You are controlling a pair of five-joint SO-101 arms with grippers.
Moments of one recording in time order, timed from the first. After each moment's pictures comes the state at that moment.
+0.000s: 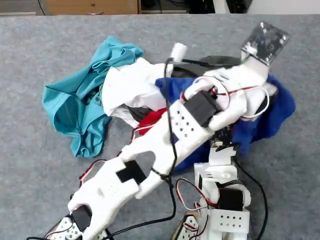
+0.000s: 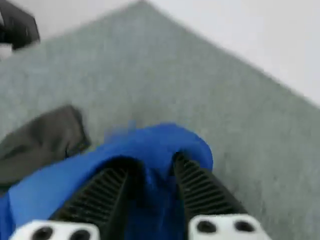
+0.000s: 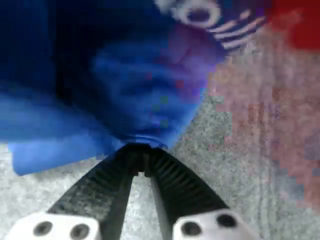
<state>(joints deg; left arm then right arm) 52.0 35.3 -70.3 69.8 1.7 1.8 -103.6 96.6 76.4 -0.9</state>
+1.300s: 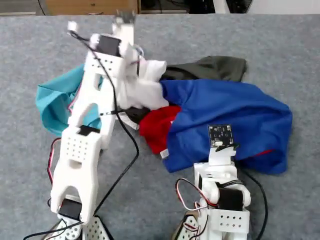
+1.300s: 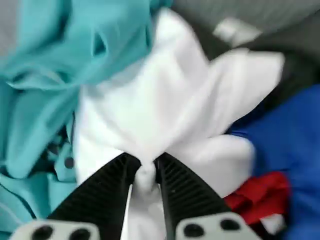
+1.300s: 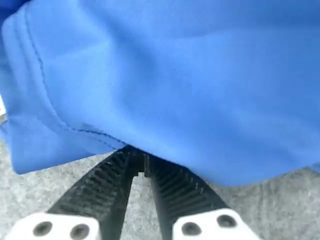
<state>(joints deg) 12.2 39.7 -70.9 100.1 -0.2 1.7 -103.6 96.6 76.4 -0.9</state>
